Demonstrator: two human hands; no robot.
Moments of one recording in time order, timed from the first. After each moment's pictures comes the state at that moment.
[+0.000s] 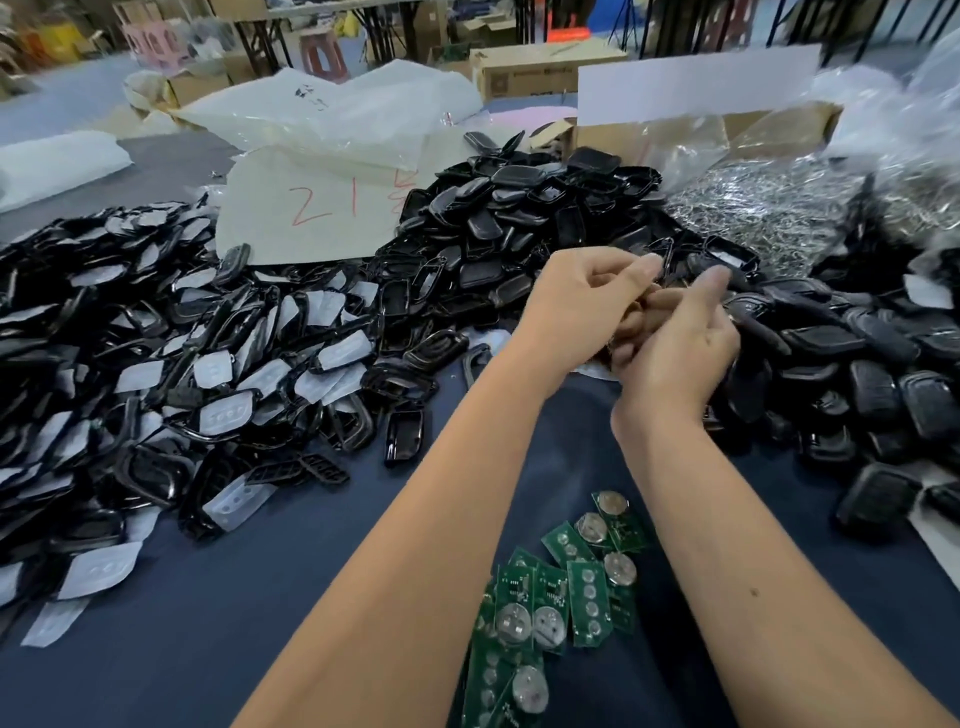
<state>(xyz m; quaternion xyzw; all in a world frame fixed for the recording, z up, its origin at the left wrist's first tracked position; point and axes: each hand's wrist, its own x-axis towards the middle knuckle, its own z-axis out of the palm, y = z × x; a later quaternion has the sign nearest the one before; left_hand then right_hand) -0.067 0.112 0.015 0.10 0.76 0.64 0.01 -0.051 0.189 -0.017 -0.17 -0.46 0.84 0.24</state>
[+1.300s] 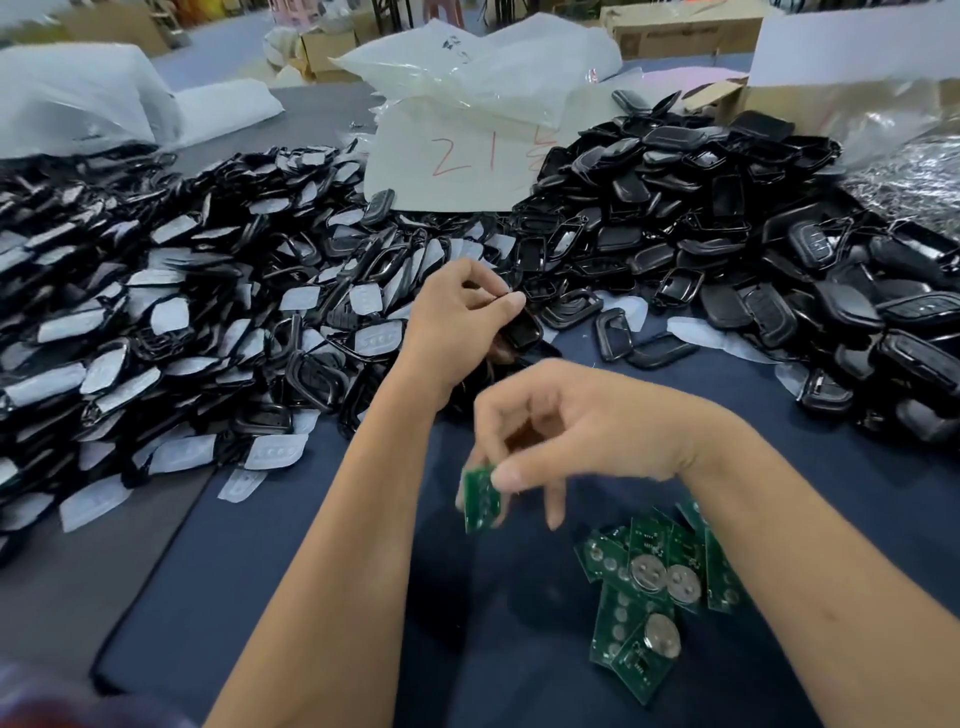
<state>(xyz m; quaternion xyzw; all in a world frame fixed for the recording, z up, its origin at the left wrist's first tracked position) 0.003 -0.076 -0.013 -0.11 0.80 0.58 -0.12 0.013 0.106 0.006 0.48 -0.60 0.47 -0.44</state>
